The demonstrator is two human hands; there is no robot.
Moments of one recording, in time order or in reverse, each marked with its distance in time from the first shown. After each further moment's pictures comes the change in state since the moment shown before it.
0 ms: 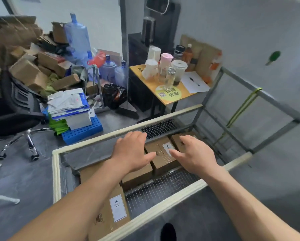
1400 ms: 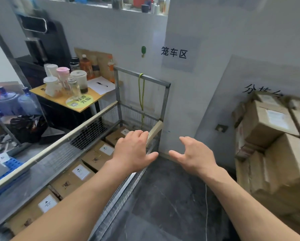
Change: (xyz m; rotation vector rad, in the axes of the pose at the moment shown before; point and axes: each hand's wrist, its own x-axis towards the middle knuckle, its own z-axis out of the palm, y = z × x) left_hand -0.131 0.267 0.021 0.022 0.005 0.590; right_hand -0.297 0.174 -0.055 0.084 0.200 0.578
